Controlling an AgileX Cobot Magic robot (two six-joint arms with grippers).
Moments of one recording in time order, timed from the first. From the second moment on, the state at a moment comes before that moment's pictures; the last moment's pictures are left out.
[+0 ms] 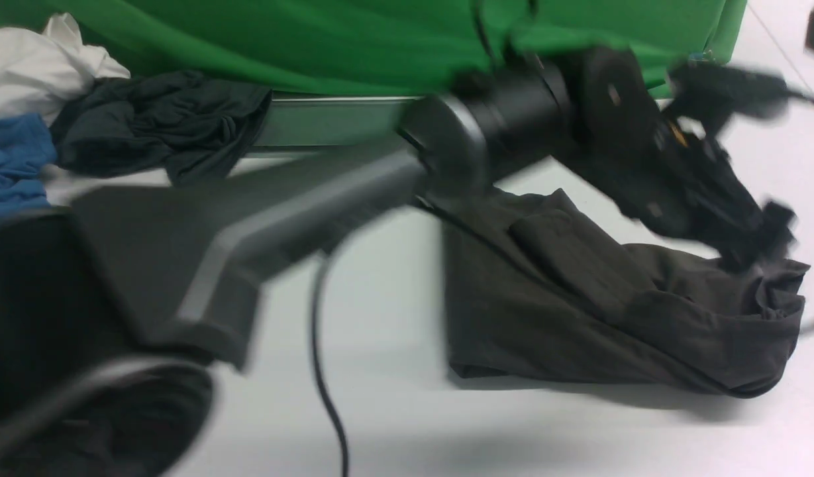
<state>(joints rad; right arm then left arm) 0.25 0.90 -1.06 0.29 0.59 -0.30 -0.79 2.11 -1.95 -0.47 0.78 0.32</state>
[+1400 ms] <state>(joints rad) 0.24 2.13 -1.69 0.35 1.03 -0.52 -0.38 2.11 -1.49 -0.67 0.80 0.29</state>
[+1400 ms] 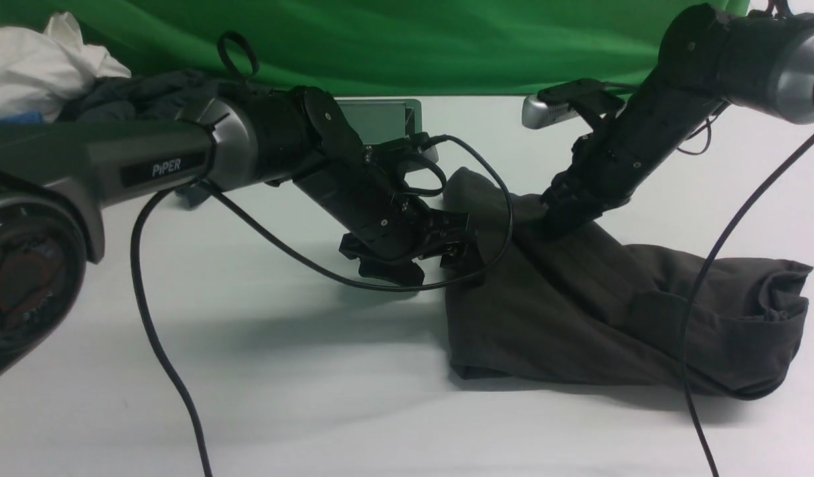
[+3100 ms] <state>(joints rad) -0.05 1.88 -1.35 0.27 0.94 -0.40 -0.38 2.11 -1.49 -0.66 0.87 0.32</state>
